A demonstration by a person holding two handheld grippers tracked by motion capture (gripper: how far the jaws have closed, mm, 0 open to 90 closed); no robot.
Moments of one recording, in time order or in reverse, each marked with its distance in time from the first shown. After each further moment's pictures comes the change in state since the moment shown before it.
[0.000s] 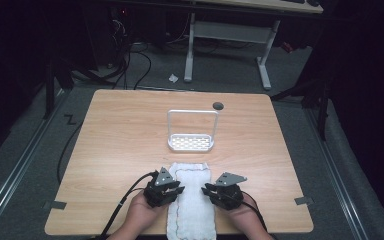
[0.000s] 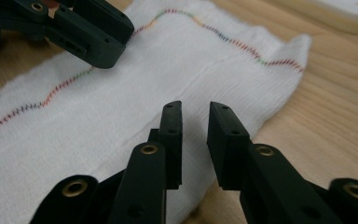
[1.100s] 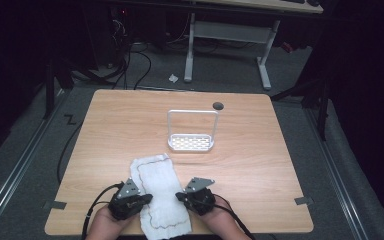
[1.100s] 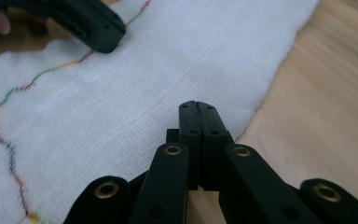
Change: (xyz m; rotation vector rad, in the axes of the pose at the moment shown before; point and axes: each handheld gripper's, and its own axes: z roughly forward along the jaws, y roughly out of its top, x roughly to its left) left arm 0.016 -0.052 -0.062 0.071 -0.028 0.015; right arm 0.063 0.025 0.038 0.058 0.112 -0.112
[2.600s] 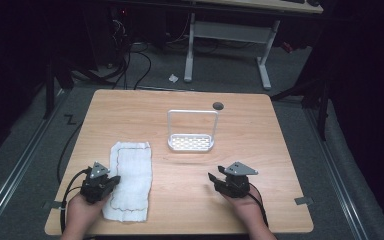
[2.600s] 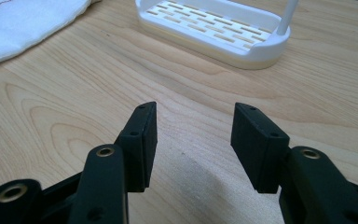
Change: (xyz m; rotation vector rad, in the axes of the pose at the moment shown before) left arm 0.085 -0.016 -0.040 0.011 0.300 -0.199; right arm -0.084 -0.029 -0.049 -0.173 -0.294 0.195
